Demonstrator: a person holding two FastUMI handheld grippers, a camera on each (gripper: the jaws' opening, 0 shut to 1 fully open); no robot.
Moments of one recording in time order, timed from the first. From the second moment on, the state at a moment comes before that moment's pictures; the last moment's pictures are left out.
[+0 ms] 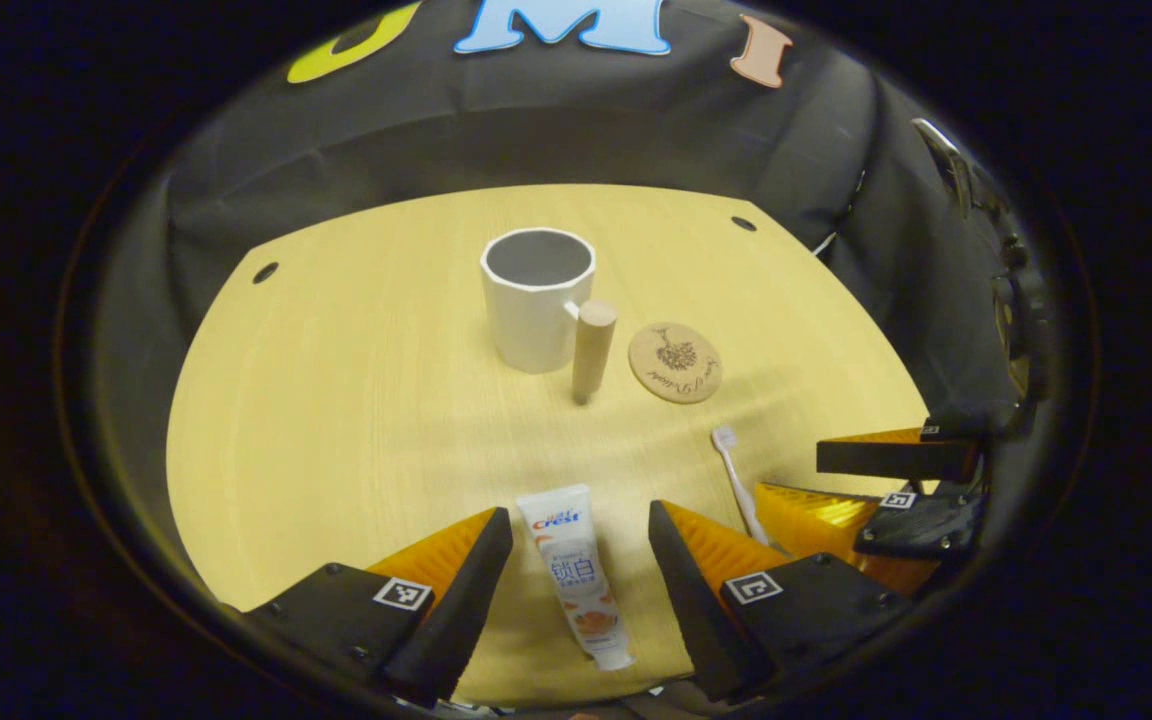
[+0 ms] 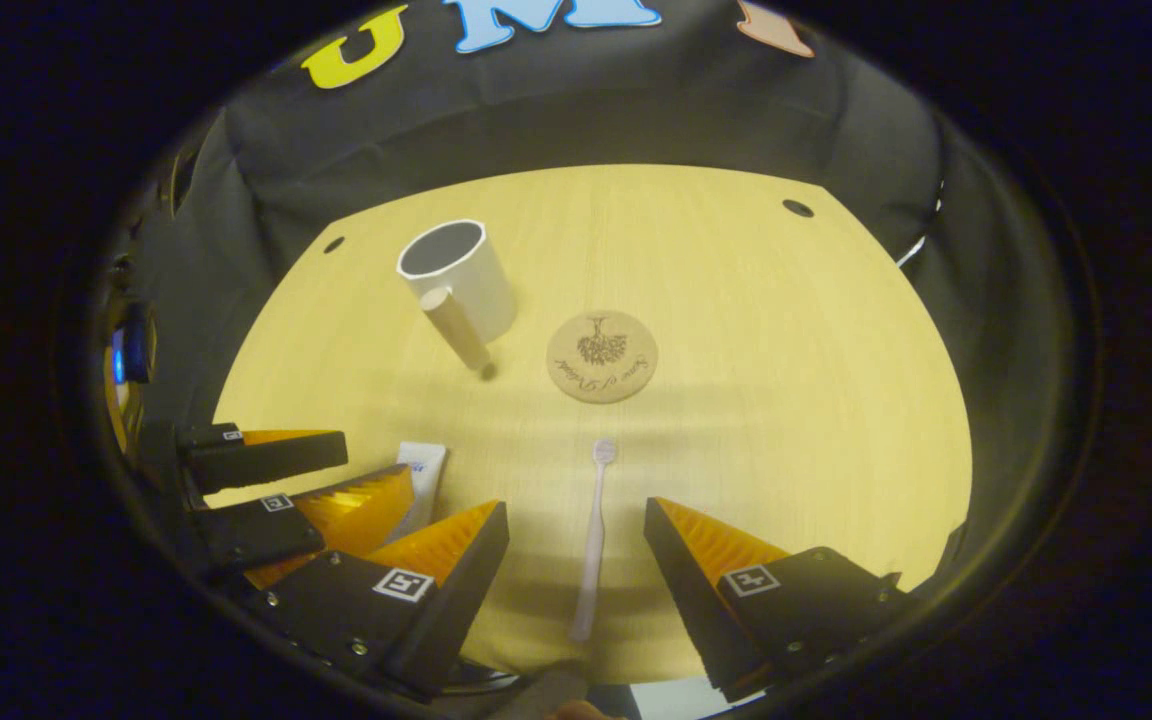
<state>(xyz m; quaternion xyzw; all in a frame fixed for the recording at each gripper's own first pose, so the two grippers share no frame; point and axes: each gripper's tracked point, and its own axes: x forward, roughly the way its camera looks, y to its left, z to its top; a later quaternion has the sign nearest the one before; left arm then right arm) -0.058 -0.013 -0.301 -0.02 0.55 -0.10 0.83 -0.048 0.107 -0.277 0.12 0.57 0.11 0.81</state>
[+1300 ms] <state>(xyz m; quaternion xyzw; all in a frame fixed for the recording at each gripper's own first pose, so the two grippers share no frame) -0.101 -0.012 -0.357 -0.07 0.69 -0.06 0.72 -0.091 0.116 -0.339 0.06 0.71 0.08 0.69</state>
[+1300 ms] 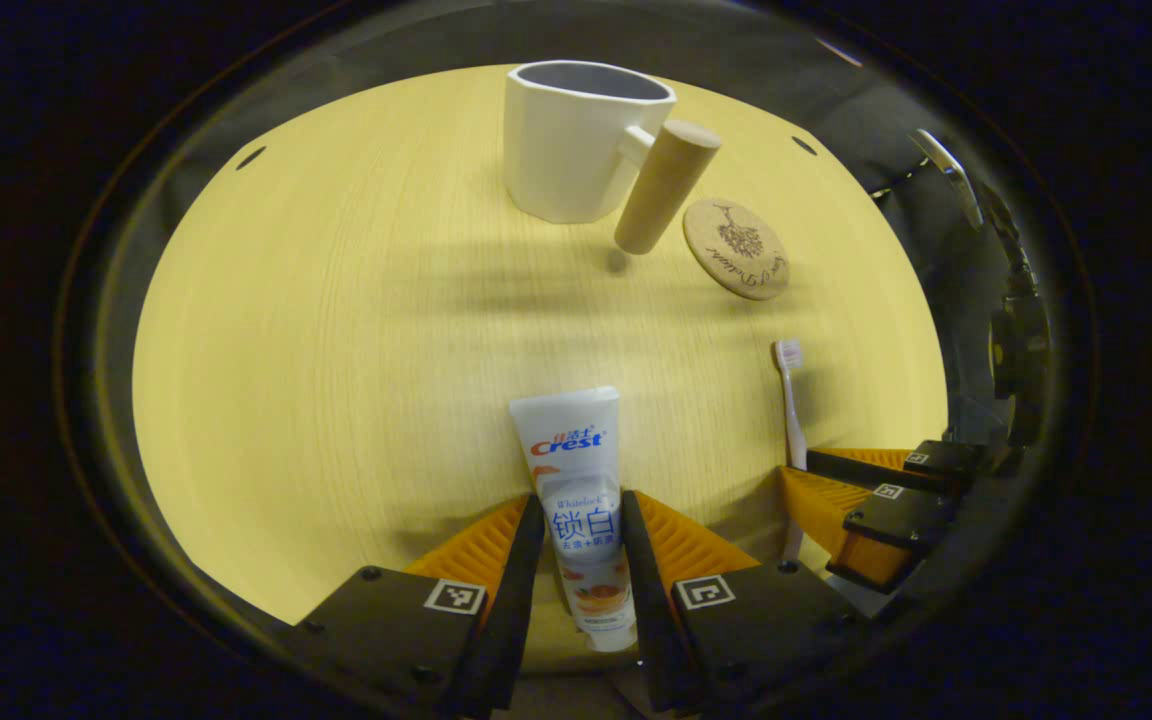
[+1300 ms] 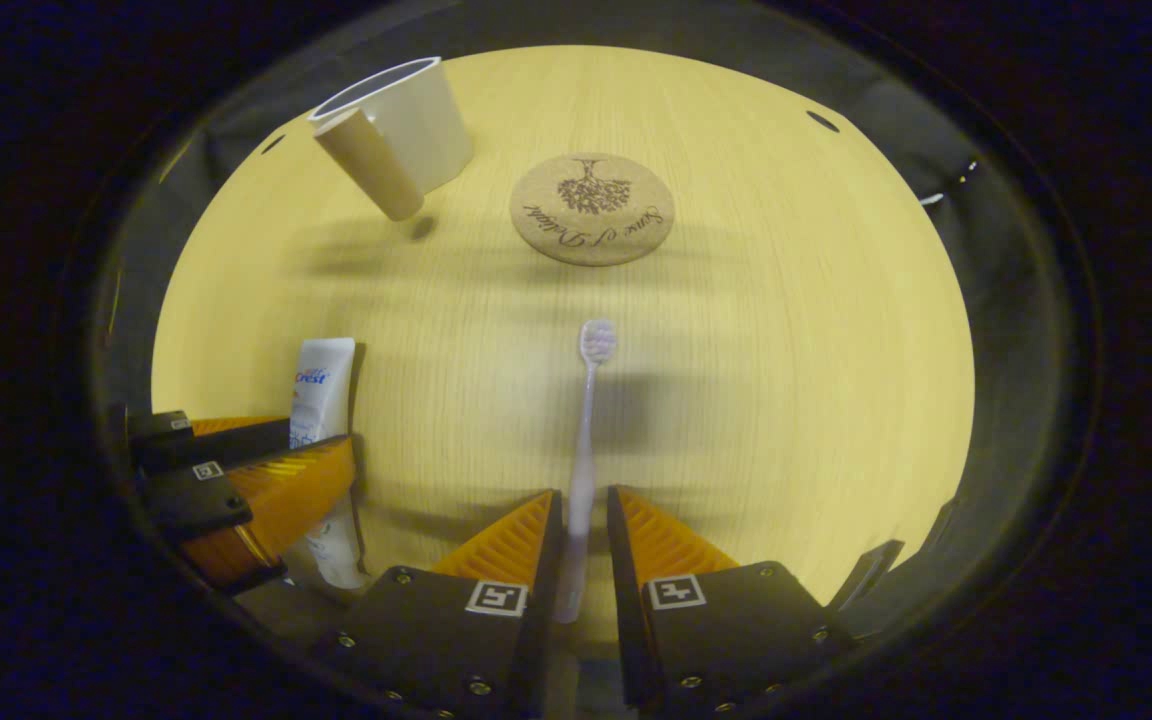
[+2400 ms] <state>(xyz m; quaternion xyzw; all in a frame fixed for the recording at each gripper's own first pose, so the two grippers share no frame) -0.085 -0.007 -0.345 -0.11 0.62 -0.07 0.77 -0.076 0.116 -0.313 0.17 0.62 0.10 0.76</state>
